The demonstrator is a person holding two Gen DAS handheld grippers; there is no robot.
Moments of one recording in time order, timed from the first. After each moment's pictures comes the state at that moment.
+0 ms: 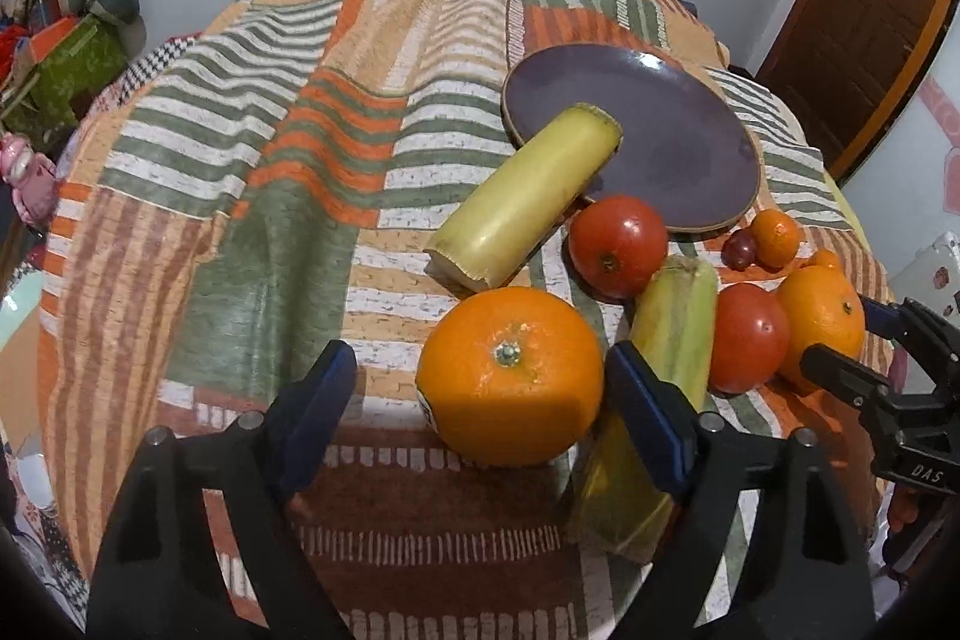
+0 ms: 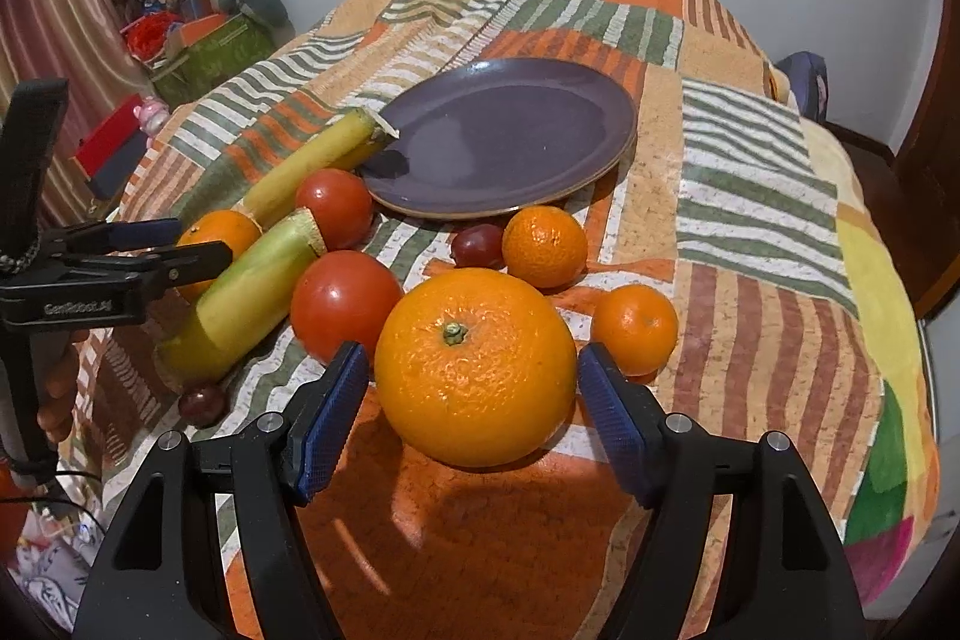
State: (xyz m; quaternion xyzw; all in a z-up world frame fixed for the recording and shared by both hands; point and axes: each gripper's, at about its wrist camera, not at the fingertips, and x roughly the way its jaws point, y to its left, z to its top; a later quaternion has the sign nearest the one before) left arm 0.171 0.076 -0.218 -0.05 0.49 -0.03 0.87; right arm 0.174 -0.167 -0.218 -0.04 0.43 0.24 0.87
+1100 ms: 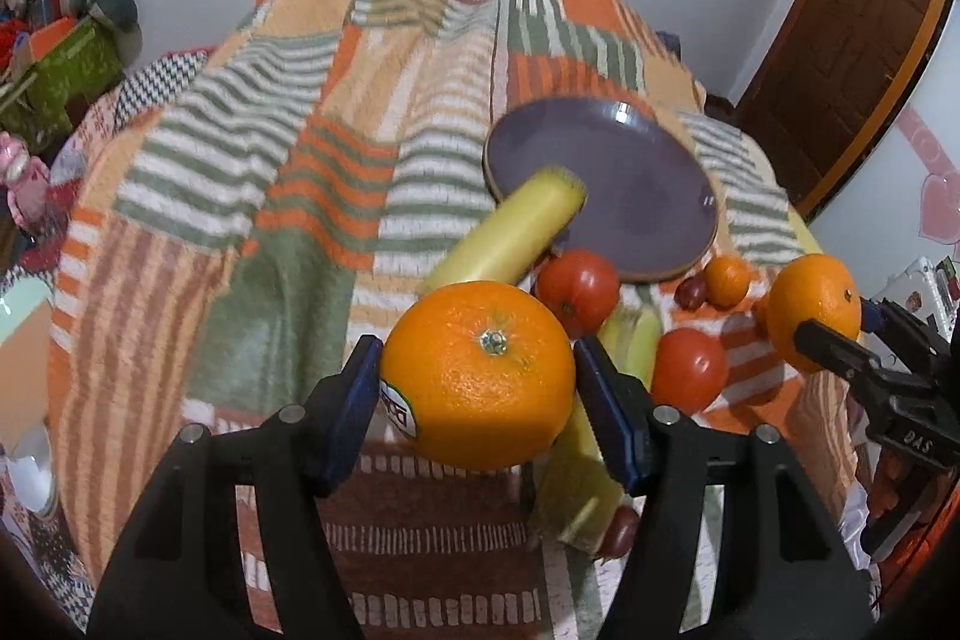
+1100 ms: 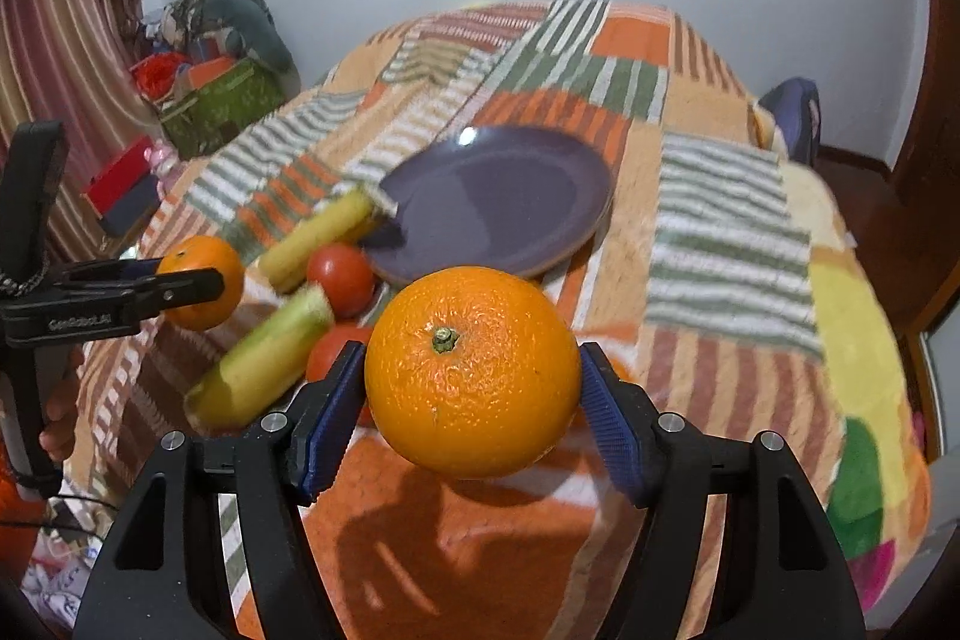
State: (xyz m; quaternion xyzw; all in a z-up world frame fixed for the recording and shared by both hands) left arm 0.164 0.079 -0.180 -0.06 0.46 -0.05 0.89; right arm 0.179 -0.183 -0.183 -0.01 0.38 0.24 0.89
